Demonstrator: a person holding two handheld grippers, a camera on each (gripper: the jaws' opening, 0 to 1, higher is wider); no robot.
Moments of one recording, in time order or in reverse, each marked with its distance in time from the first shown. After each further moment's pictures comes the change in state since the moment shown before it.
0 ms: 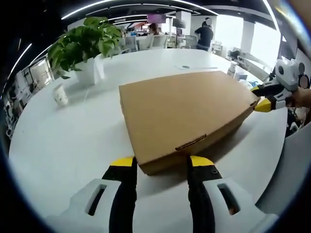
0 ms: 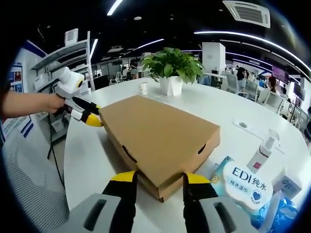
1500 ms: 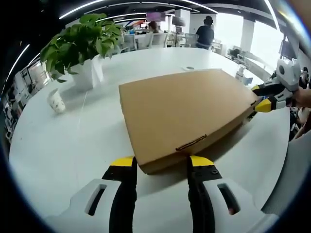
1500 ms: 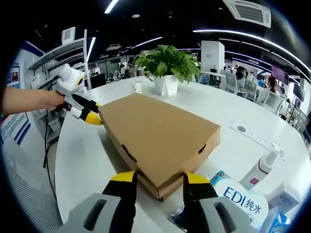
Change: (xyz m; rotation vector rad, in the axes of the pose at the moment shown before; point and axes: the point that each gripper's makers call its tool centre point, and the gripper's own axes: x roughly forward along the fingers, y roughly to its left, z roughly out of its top) left arm 0.029 0.019 0.026 0.008 0.016 -0.007; right arm 0.022 -0.028 0.016 -0.004 0.019 -0.017
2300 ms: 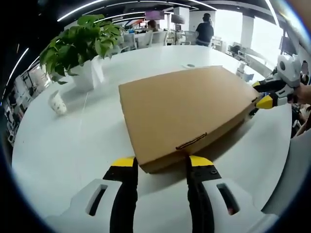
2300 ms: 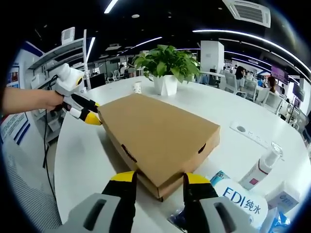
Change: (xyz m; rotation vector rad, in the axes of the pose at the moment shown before) left arm 0.000 0.004 -0.001 0.024 0.020 0.019; right arm 0.002 -0.002 0.001 0.000 -0.001 -0.007
